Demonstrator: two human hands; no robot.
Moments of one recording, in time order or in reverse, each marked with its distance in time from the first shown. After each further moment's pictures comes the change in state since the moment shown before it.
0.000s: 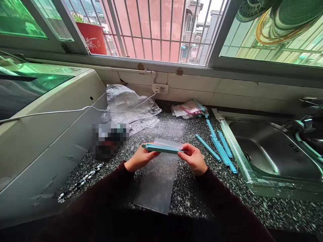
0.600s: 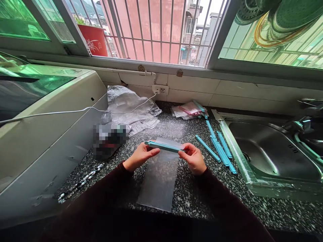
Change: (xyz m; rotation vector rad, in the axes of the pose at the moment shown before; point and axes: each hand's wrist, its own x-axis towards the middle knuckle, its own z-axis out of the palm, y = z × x) left_hand 0.001 0.009 -0.003 -0.175 0.028 -0.097; right_hand 0.003 0.003 0.000 0.005 0.031 -0.054
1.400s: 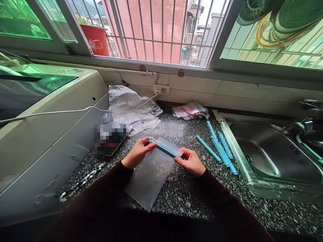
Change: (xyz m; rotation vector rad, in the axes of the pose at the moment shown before) left_hand 0.003 0.005 -0.008 -0.002 0.093 0.075; right_hand -0.005 -0.013 0.002 -0.319 -0.291 0.056
